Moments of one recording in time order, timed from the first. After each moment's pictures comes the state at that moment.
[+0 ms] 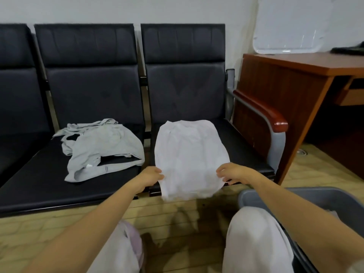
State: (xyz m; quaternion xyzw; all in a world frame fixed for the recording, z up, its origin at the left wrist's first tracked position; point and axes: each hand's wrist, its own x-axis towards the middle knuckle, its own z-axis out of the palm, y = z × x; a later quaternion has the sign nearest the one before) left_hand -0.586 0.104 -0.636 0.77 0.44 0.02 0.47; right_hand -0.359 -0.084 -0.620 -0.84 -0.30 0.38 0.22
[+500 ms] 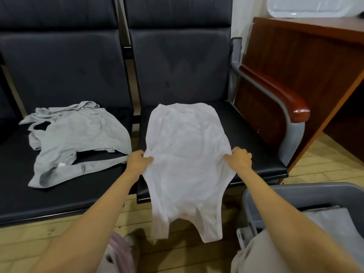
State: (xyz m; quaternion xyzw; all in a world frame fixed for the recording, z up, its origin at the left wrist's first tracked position) left_hand -0.528 0.175 -0.675 0.68 0.51 0.17 0.50; right_hand -0.298 -0.025 -0.677 -0.94 -0.18 0.14 0.25
